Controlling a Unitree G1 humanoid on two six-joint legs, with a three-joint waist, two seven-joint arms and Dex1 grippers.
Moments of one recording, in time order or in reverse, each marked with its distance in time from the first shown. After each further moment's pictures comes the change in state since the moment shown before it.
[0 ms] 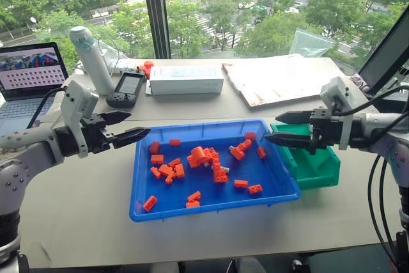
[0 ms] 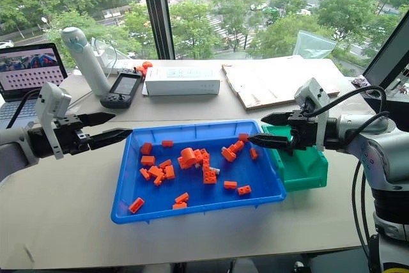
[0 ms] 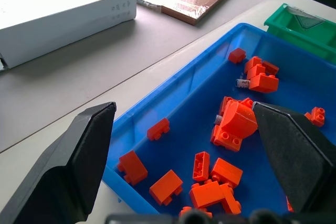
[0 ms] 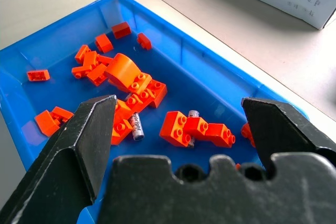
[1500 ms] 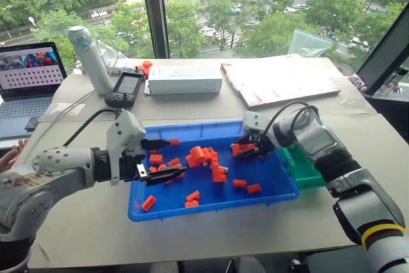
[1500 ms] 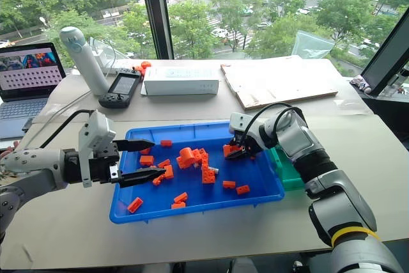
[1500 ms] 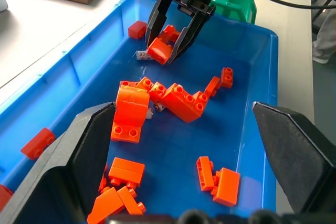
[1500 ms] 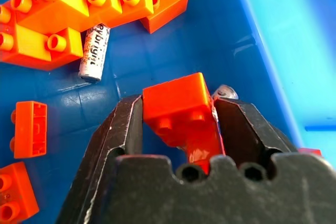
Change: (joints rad) left arm 0.075 -0.009 -0.149 -0.289 -0.093 -0.009 0.014; right arm -0.354 0.279 0.577 0.671 -0.631 -0.641 0.272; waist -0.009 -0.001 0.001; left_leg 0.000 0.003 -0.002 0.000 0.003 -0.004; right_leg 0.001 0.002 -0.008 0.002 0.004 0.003
